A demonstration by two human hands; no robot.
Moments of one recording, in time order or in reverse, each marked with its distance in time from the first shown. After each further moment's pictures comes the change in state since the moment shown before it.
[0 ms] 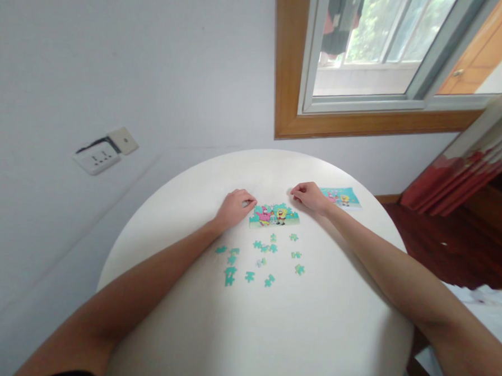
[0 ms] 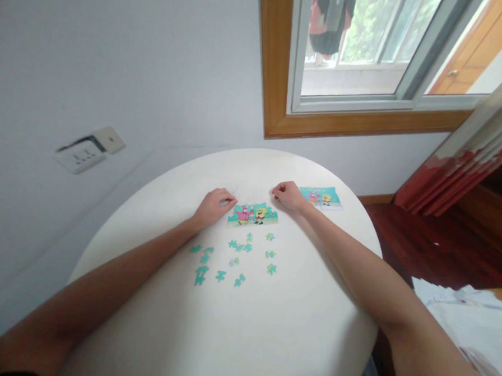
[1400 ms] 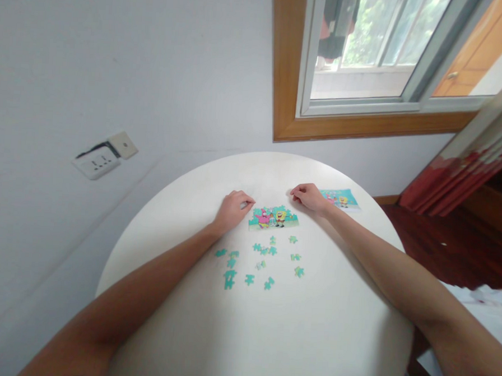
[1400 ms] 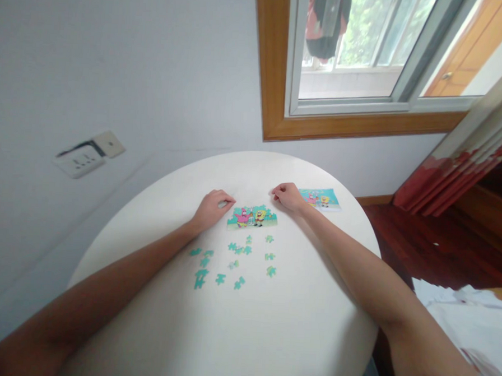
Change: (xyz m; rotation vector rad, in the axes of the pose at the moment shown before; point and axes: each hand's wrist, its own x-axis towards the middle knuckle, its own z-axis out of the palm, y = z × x) left_hand 0.000 -0.004 -0.001 0.007 0.046 0.007; right_hand 0.001 -0.003 -0.001 0.129 0.016 0.077
